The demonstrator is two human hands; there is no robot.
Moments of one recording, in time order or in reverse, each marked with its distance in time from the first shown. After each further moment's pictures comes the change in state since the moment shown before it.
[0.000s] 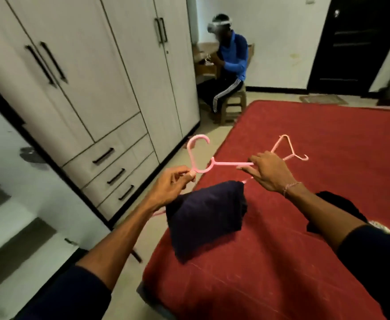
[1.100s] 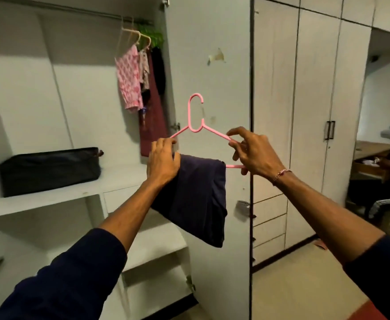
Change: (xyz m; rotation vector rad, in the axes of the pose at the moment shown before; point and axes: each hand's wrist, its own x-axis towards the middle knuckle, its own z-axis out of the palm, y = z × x) left_hand -0.264 0.024 -0.539 0.851 1.094 -0.142; right_hand 0.189 -0.614 -0.223 0.791 0.215 -0.532
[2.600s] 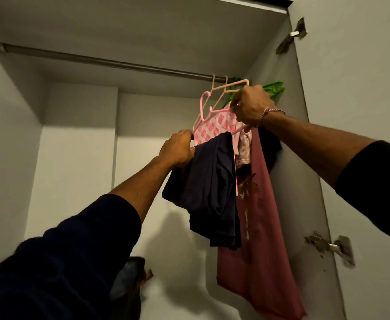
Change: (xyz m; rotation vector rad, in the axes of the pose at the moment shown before) left_hand 0.549 -0.419 0.006 0.331 0.119 0.192; right_hand 0.657 -0.119 0.339 -0.351 0.375 -0.308
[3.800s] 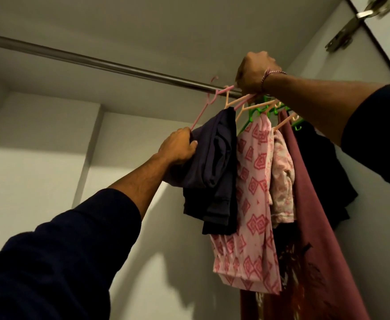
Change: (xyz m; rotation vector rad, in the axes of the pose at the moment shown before) left_hand 0.236 -0.112 0.094 -0.027 0.175 0.031; right_hand 0.244 0.037 0.110 -0.088 0.256 0.014
